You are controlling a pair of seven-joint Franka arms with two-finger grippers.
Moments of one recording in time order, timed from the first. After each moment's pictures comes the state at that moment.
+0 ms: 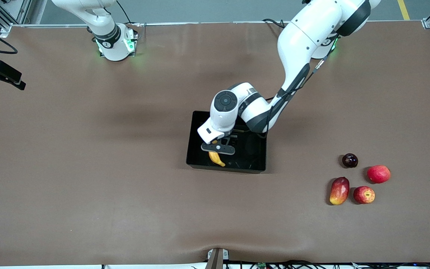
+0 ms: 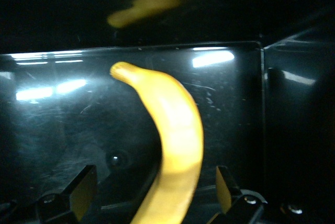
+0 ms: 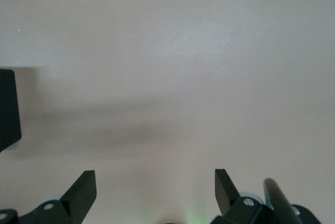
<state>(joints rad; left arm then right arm) -0.51 0.83 -0.34 -1.44 0.32 2.33 -0.78 0.05 -0.08 -0.10 -1.59 -0.02 1.48 0.03</state>
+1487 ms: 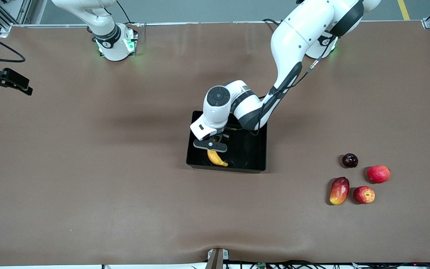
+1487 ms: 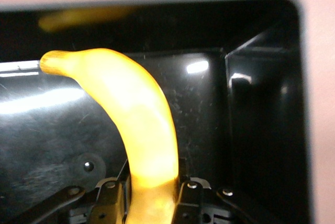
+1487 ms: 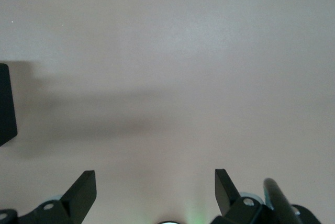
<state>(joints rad) -0.56 0.83 -0.31 -1.40 0.32 2.35 -0.79 0.05 -0.04 -0.09 -1.59 -0.02 1.48 0.03</state>
